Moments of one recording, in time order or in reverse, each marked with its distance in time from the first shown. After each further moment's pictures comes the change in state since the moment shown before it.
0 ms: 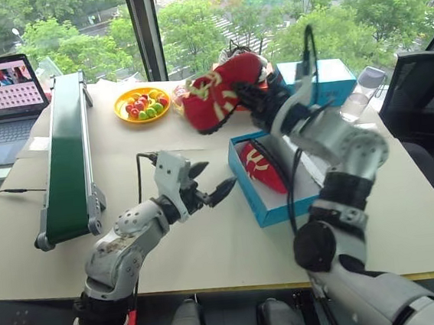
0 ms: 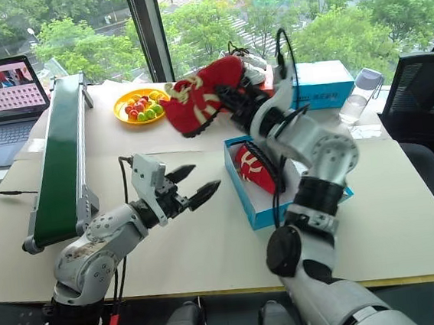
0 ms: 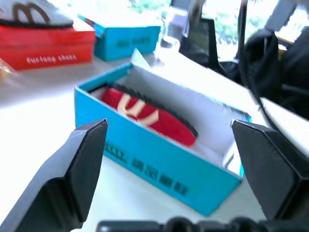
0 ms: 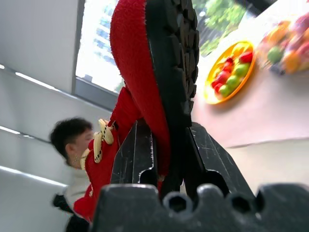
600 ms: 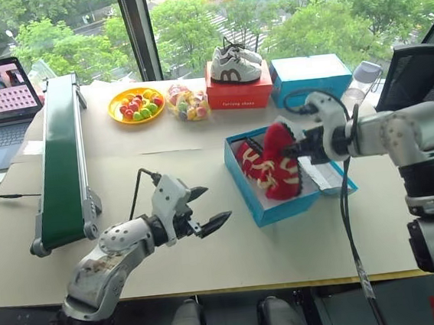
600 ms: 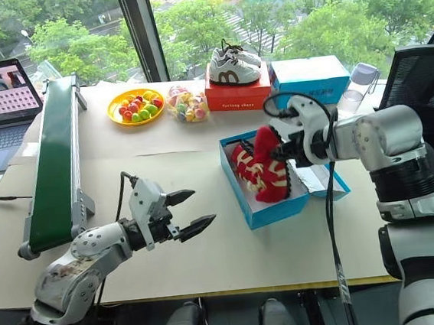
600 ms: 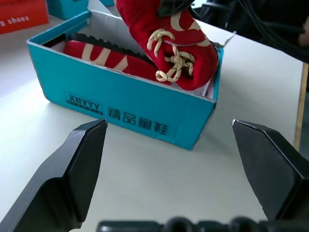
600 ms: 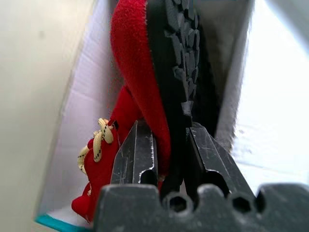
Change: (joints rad) left arm 0.099 0.130 -0.034 -0.066 0.034 -0.036 -0.187; right arm 0.135 -0.659 0.956 0.012 -0.395 0.068 0.718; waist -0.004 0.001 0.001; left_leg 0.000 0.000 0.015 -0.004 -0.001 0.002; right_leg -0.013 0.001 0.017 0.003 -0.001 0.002
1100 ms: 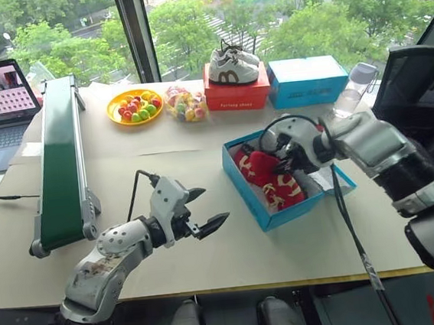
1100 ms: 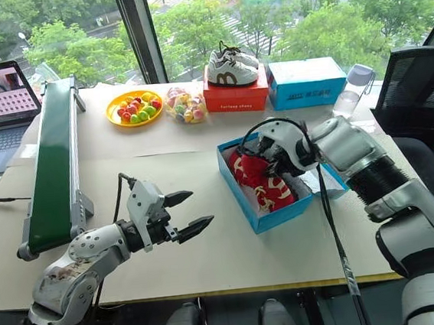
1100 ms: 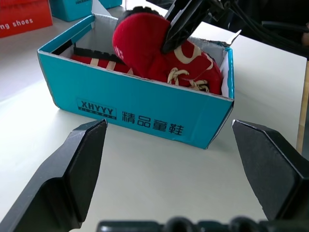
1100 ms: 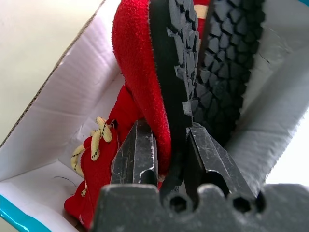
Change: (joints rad) left arm -0.016 -0.030 0.004 0.021 0.027 -0.007 0.022; right arm -0.095 0.095 0.332 0.211 -0.411 -0.428 0.406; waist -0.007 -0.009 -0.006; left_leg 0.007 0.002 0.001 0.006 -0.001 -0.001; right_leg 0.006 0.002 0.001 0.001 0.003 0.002
